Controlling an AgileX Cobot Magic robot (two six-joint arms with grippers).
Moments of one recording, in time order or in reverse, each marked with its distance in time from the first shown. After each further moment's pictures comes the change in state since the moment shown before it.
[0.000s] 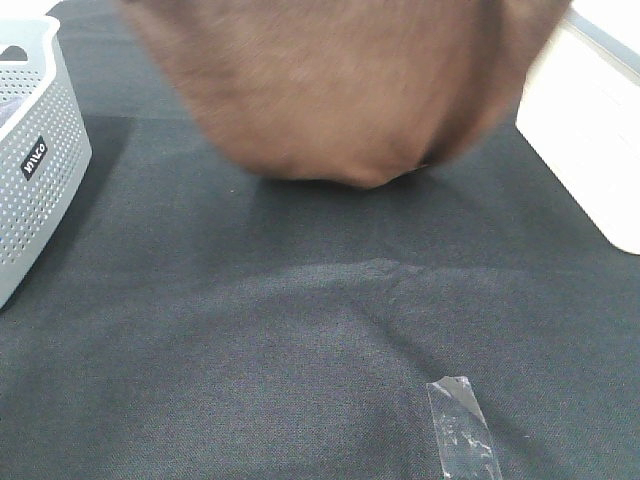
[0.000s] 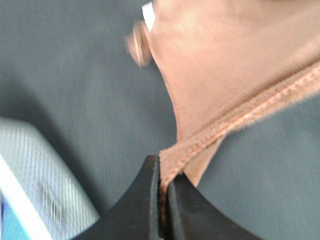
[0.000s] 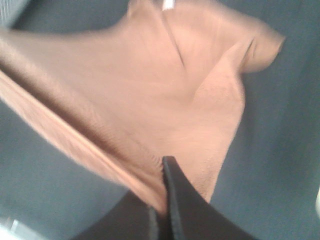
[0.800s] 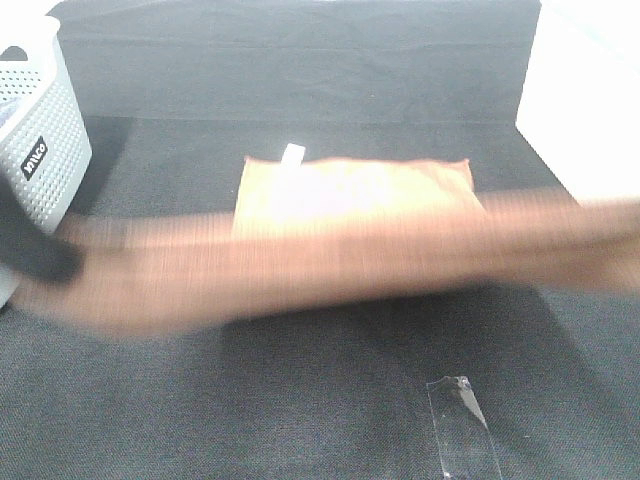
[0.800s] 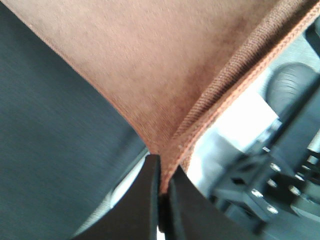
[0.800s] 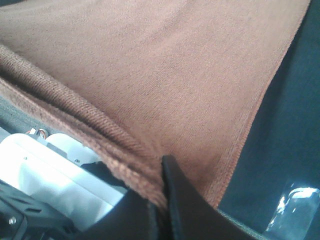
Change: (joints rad) left arm -0.008 -0.530 0.852 -0.474 -0.026 0.099; right arm 0.004 -0.685 0.793 0.034 -0.013 0.000
